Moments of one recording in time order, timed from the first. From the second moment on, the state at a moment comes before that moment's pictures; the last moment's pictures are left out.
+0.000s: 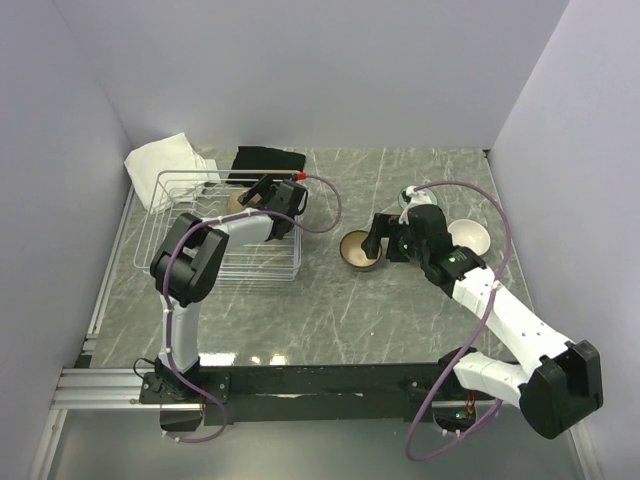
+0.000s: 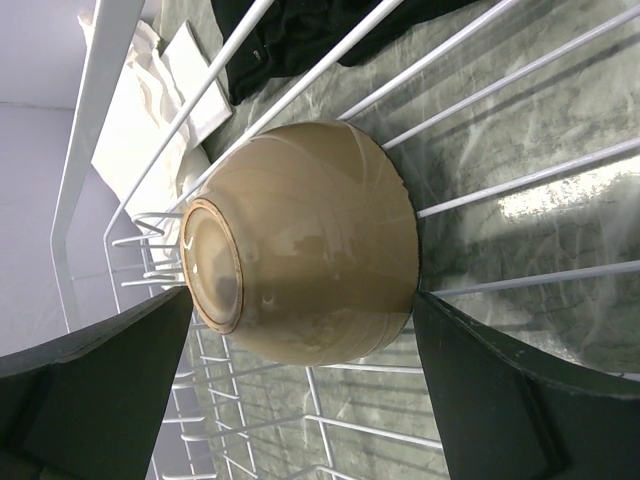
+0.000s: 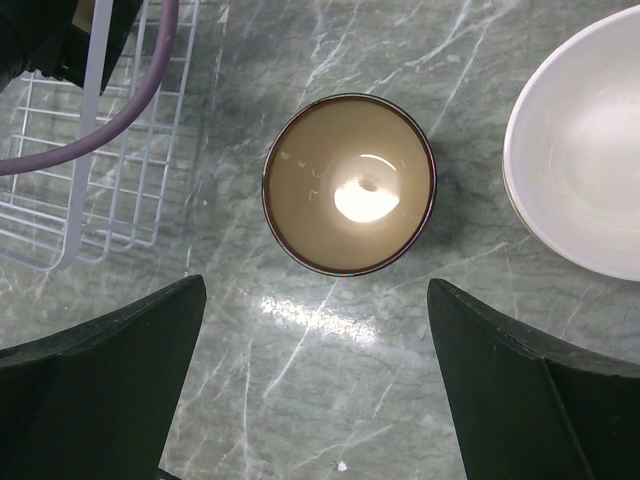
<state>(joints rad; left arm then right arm) -0.55 2.03 1.32 -0.10 -0.78 0.46 0.44 1.08 0.81 -0.34 -0.02 0.44</state>
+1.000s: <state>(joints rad) -0.54 2.04 1.36 -0.18 -0.68 0.45 0.44 1.05 0.78 -0.32 -0.03 0.44</state>
